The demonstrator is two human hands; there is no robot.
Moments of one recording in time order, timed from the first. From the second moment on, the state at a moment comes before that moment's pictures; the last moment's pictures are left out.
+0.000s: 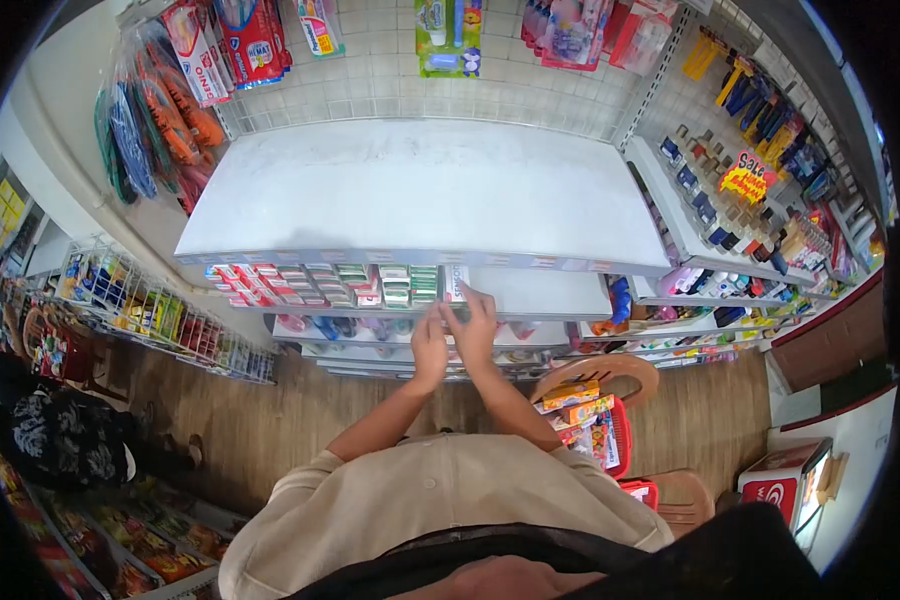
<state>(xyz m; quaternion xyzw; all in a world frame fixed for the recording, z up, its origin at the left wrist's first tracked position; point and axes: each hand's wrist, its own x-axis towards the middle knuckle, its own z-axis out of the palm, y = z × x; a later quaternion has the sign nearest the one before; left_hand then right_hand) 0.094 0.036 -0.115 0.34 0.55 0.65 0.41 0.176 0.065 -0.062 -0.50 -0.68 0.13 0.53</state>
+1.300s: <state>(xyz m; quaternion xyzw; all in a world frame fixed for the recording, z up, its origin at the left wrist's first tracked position) -0.100 -0.107 -0.177 0.31 0.63 0.59 0.40 0.143 0.064 -0.084 -0.57 -0.65 0.04 0.50</state>
